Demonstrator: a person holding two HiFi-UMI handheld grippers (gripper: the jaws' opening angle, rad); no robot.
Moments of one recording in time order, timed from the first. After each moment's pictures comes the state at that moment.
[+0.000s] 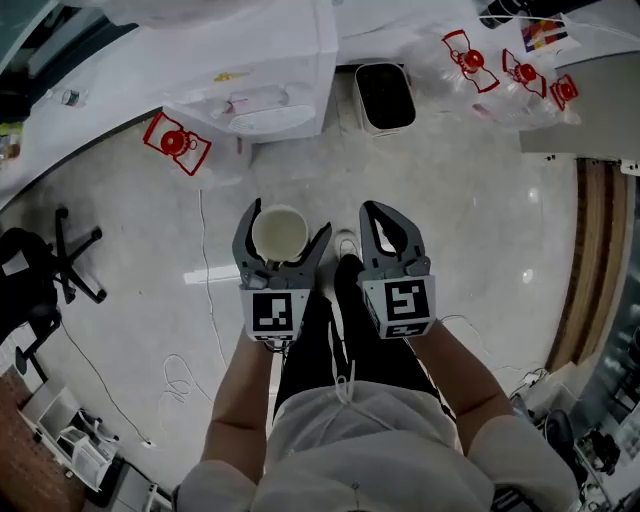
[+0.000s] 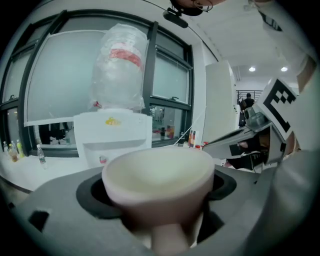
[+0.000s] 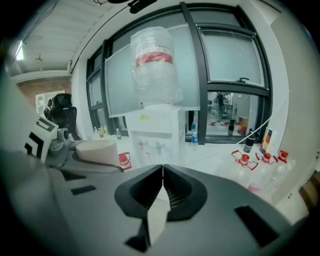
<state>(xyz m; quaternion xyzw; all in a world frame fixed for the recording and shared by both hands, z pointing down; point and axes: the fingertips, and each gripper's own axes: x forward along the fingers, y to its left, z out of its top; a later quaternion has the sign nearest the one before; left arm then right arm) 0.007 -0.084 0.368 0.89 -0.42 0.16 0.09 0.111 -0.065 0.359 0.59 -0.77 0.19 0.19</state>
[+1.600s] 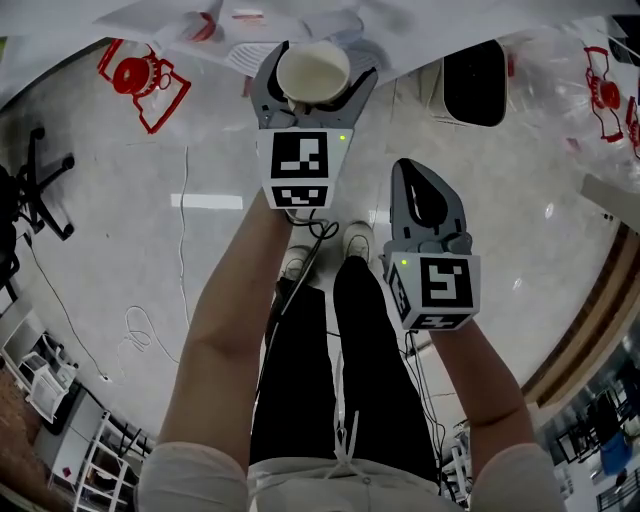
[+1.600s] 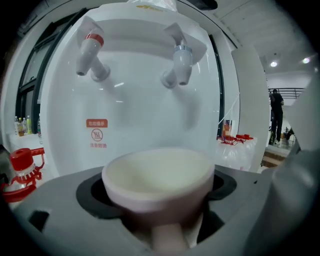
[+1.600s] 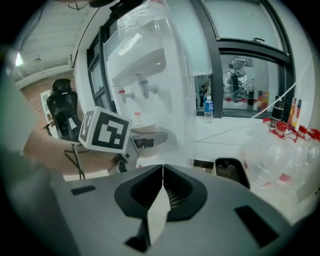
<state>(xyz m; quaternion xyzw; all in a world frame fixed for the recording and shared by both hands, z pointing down) 0.003 -0.300 0.610 0.83 -0.53 0.14 0.12 0.092 -0.157 0.590 0.52 -0.79 0.25 0.23</state>
